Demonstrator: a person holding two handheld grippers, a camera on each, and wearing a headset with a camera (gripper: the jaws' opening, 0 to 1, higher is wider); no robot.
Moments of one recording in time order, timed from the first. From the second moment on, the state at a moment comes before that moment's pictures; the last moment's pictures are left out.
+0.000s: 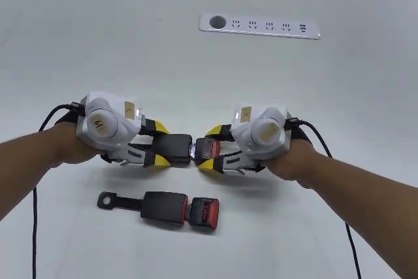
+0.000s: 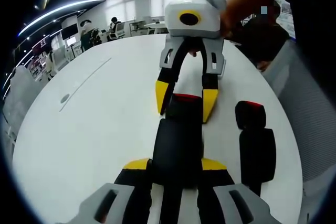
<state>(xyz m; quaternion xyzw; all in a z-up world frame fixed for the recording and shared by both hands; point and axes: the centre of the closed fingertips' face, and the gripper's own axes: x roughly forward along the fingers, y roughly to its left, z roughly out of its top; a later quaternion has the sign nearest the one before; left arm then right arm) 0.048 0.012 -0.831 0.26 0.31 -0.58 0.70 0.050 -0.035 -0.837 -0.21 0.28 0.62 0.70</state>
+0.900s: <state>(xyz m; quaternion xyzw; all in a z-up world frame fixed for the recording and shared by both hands) 0.052 0.016 -0.837 0.25 0.31 -0.58 0.71 0.050 -0.037 -0.837 -0.21 0.28 0.62 0.71</state>
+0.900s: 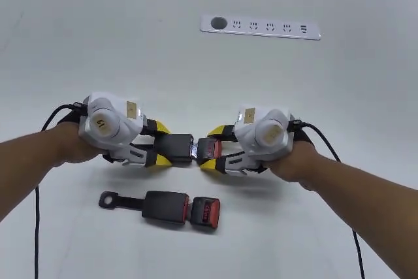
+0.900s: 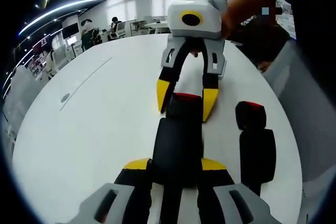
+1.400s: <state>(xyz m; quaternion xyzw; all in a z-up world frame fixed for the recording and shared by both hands) 0.049 0.014 -0.835 0.25 0.31 -0.58 0.71 0.049 -0.054 -0.837 -0.21 0.27 0.62 0.71</state>
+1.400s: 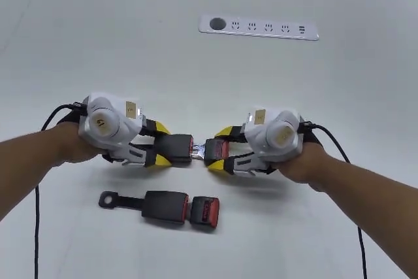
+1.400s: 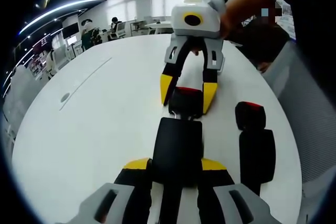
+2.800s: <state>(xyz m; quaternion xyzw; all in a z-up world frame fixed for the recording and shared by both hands) 0.047 0.013 -0.833 0.25 0.32 -0.59 0.70 0.038 -0.131 -0.836 -0.20 0.29 0.59 0.72</state>
